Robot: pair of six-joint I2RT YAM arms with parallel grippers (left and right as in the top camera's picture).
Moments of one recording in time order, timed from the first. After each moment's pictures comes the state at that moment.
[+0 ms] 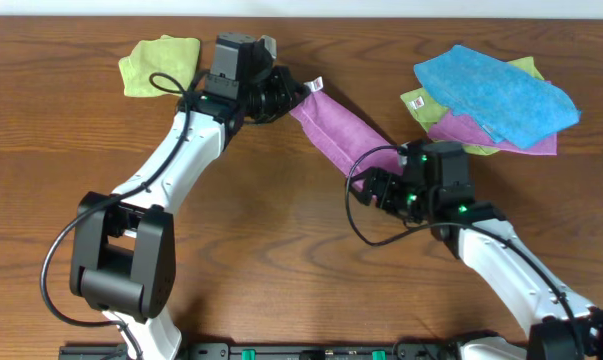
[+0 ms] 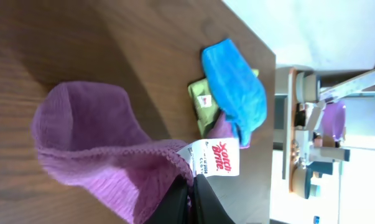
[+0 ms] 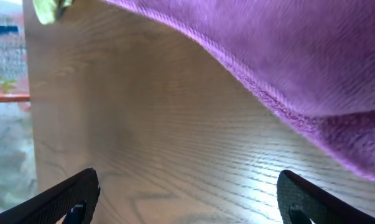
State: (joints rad) left arm -0.30 1.88 1.40 -0.20 0.61 -0.85; right arm 0.23 1.39 0.65 -0.18 -0.51 0.65
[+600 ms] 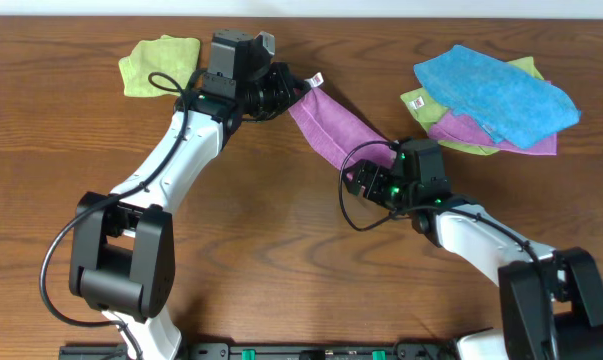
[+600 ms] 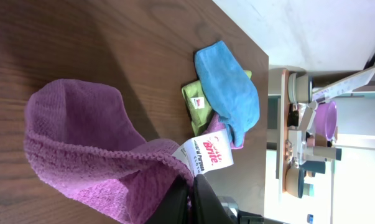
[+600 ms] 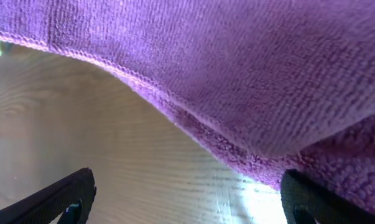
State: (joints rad) left arm -0.29 1.88 1.40 -0.18 0.63 -0.86; right arm 0.27 1.60 0.65 0.07 -0.35 0.71
